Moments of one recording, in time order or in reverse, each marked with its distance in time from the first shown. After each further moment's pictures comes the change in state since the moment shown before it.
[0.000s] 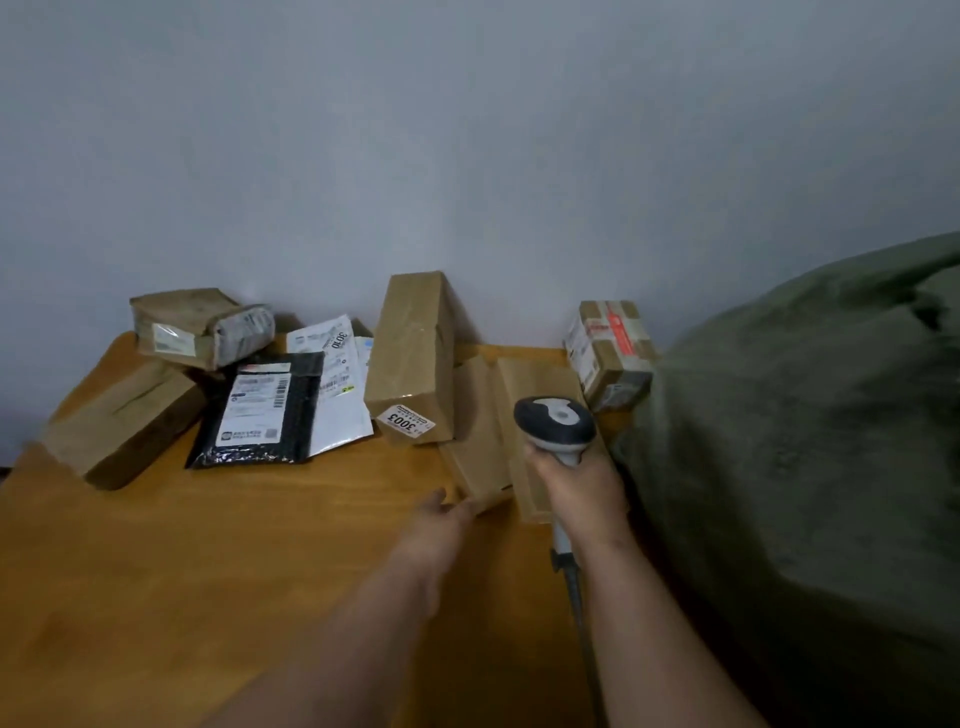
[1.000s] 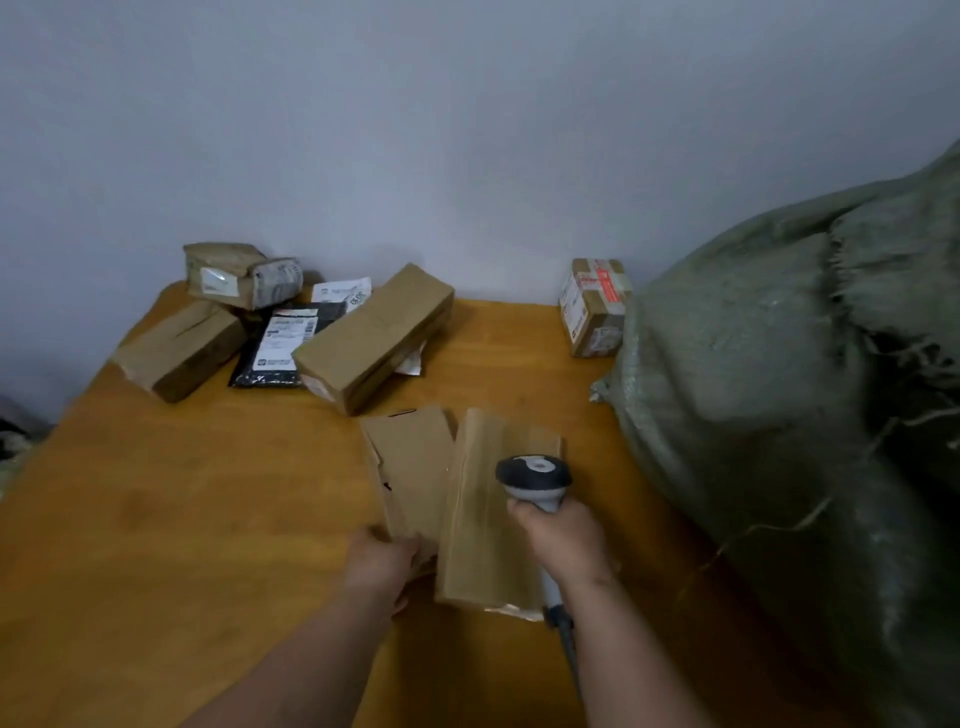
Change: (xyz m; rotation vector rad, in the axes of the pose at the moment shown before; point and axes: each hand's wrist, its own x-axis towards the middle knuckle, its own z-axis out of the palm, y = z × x) left_hand -0.059 -0.126 -0.039 0.003 0.318 -0.063; right_hand -0.127 0.067 -0.025 -0.317 -0.198 0.318
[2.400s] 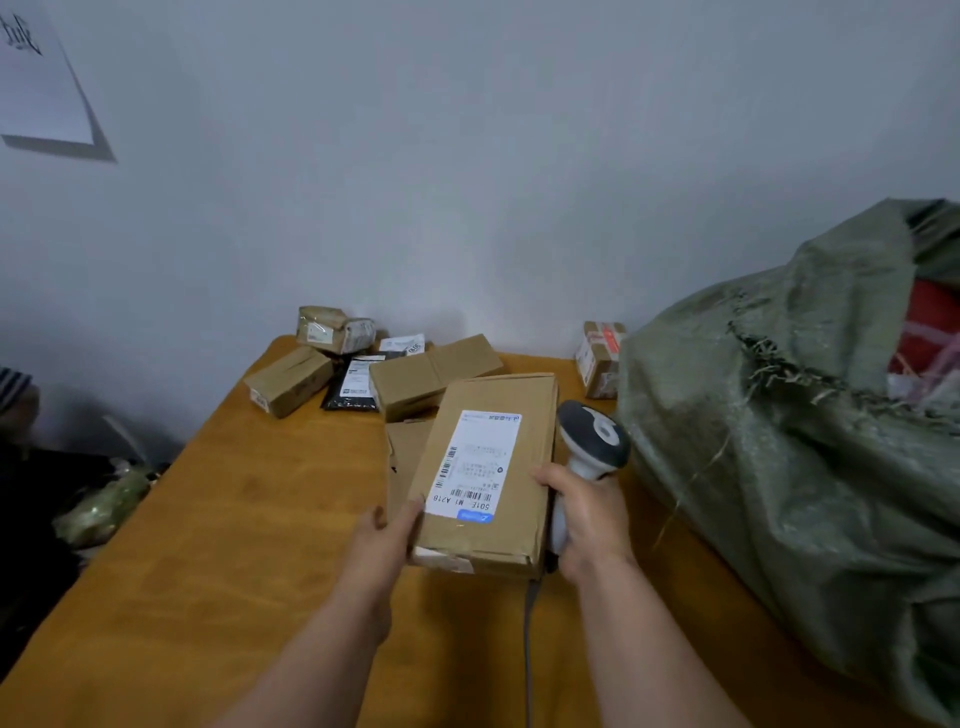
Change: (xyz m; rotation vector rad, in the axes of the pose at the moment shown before) left_hand -0.141 -0.022 -0.084 -0.195 -0.007 0.270; right_hand -0.130 -0.005 -0.022 0.977 -0.071 -0.243
